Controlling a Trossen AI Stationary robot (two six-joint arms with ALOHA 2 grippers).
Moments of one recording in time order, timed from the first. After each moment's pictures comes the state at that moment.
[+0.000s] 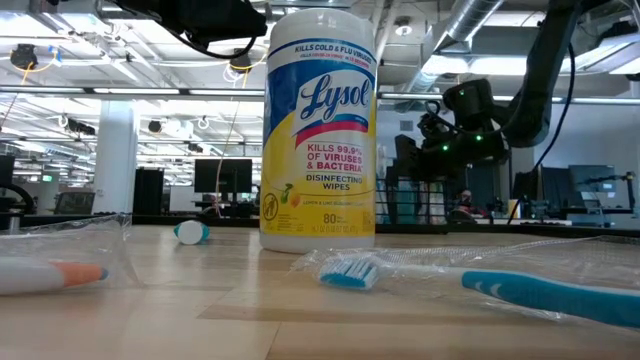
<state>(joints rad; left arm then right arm) -0.35 1.16 0.61 0.32 -0.53 0.10 -0.68 1.76 0.52 1.02 0.11 0.17</state>
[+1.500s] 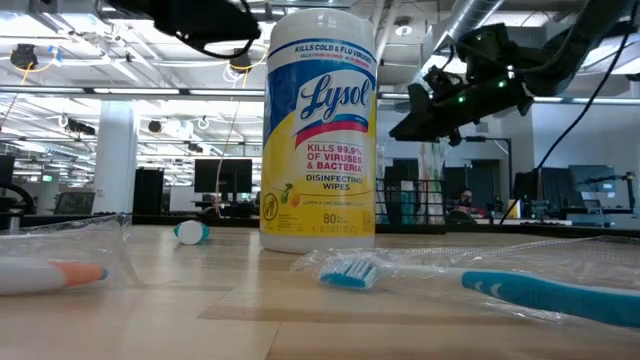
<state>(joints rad) -0.37 1.15 0.61 0.26 -0.53 0.10 -0.53 1.33 0.52 0.59 0.10 0.12</state>
